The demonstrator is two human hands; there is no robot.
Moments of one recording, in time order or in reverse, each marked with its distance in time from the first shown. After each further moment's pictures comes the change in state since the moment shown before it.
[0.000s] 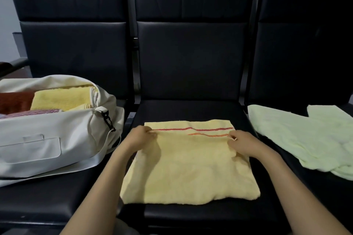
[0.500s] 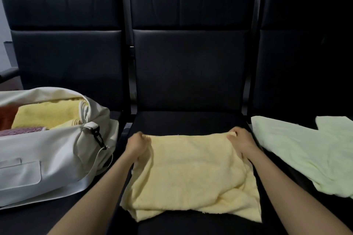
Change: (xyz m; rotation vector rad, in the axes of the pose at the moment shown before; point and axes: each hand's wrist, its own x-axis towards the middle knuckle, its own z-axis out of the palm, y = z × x) left_hand 0.080 -0.014 0.024 -0.149 0.198 -0.140; right_hand 0.093 0.015 0.000 0.303 0.340 0.148
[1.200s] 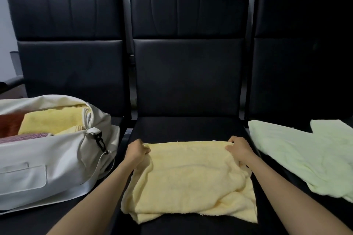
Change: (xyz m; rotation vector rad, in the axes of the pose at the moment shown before) left_hand 0.001 -0.009 0.000 0.142 0.001 0.013; right_hand 0.004 0.014 0.007 -0.248 -0.092 0.023
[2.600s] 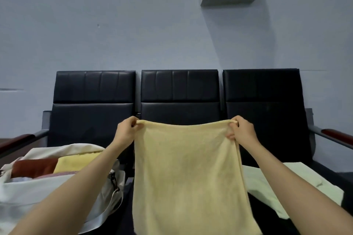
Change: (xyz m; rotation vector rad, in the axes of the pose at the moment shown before) left_hand -0.102 0.117 -0.207 -0.275 0.401 0.552; right_hand -0.150 -0.095 -0.205 0.482 0.525 -0.329
